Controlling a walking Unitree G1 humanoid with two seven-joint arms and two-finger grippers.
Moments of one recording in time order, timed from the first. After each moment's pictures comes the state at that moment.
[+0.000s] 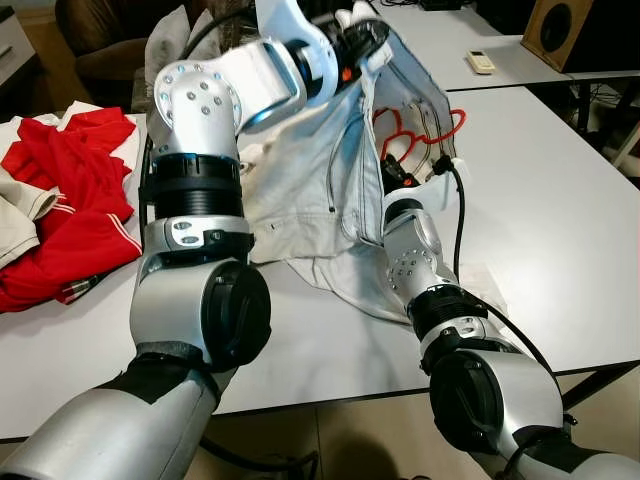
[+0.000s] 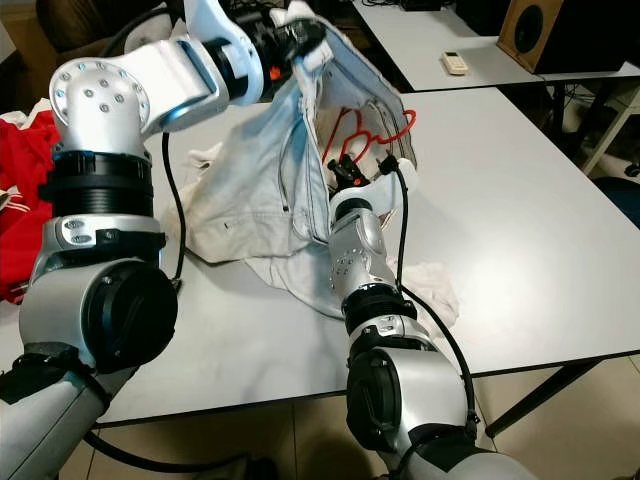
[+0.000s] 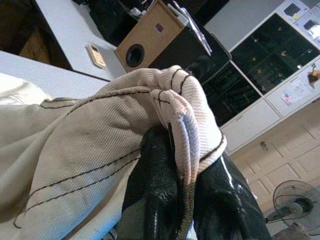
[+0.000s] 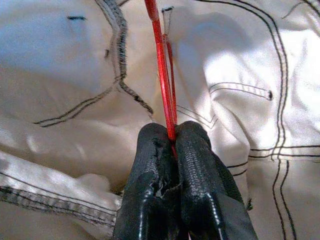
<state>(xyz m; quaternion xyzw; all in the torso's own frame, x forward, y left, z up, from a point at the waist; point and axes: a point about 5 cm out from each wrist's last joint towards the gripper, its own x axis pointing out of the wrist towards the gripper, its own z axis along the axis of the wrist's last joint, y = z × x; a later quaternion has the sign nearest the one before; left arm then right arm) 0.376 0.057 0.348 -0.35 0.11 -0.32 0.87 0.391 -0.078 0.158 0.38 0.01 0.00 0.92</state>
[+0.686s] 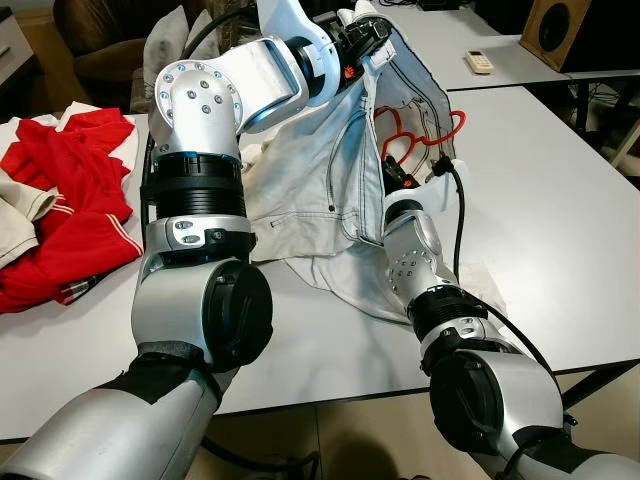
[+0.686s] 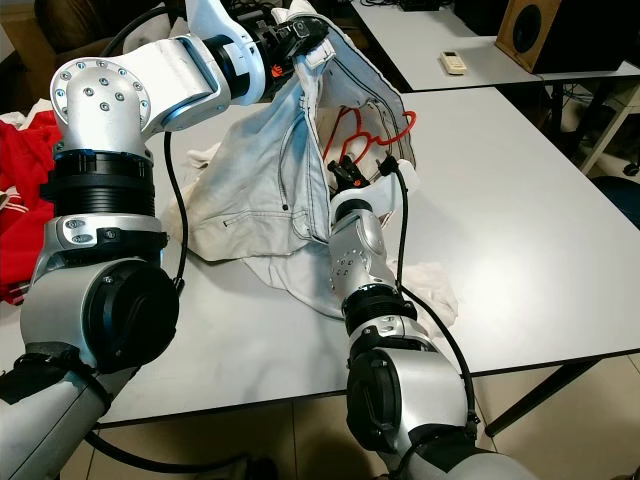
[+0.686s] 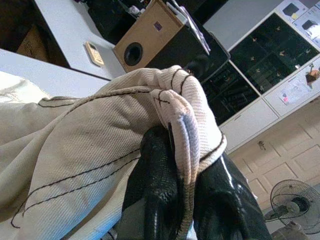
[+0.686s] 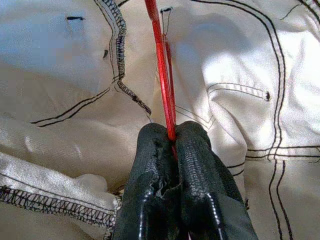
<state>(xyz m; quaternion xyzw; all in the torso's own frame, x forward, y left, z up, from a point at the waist) 0.376 0.056 0.347 -0.35 0.11 -0.33 0.87 0.390 -0.078 0.157 0.38 0.01 0.00 0.92</state>
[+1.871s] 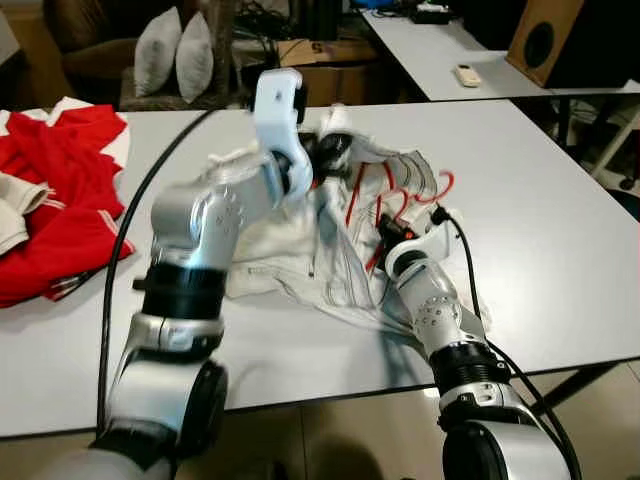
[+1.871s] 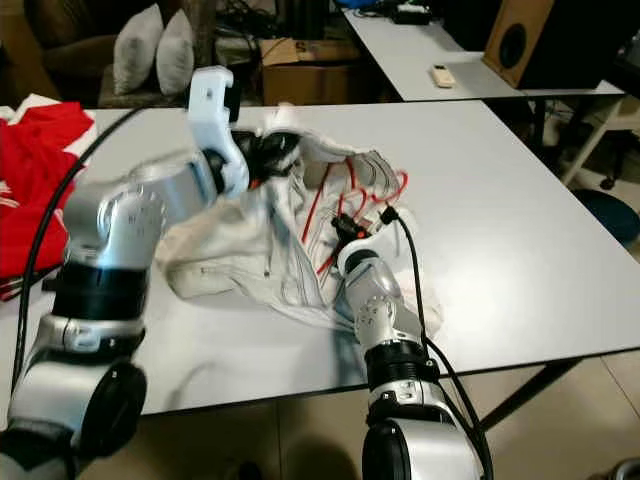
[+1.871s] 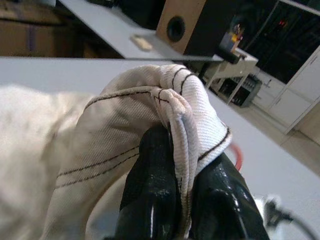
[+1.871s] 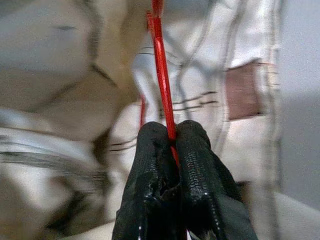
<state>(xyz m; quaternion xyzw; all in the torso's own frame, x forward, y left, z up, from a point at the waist) 0.360 0.077 0.265 -0.13 0.09 -0.29 0.95 0.354 -0.095 0.099 0.35 0.15 0.01 0.93</state>
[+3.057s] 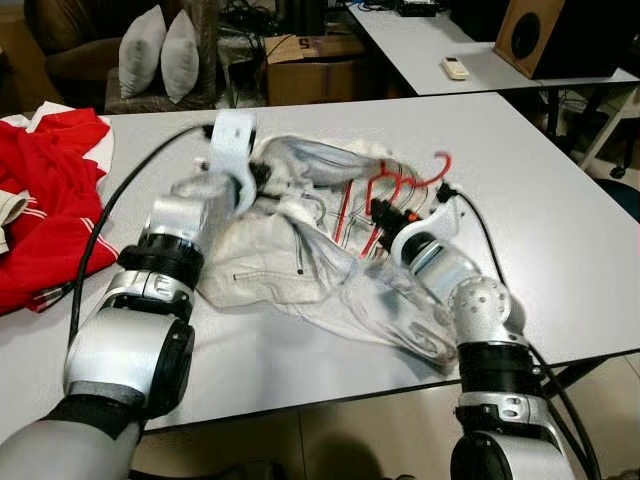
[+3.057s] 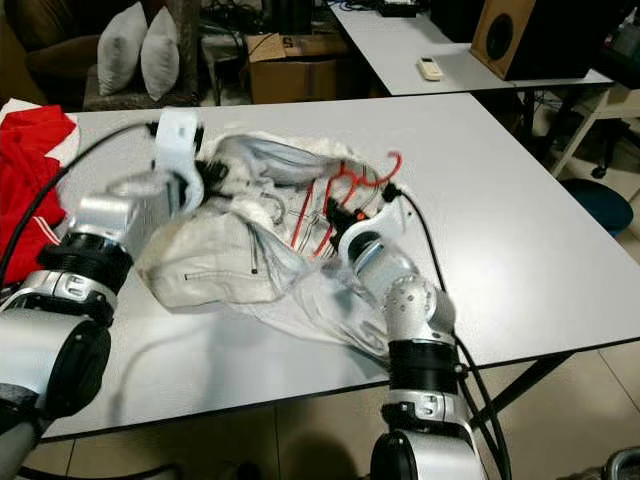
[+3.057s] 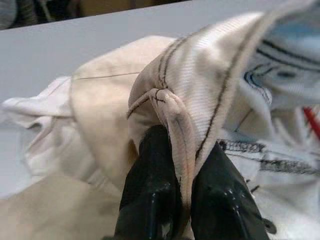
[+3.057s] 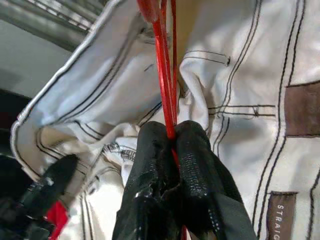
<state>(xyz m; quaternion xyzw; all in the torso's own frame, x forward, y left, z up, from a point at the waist) 0.407 0.153 0.189 0.03 0.16 -0.12 0.98 0.345 -0.101 0.152 0.37 0.17 0.11 0.91</state>
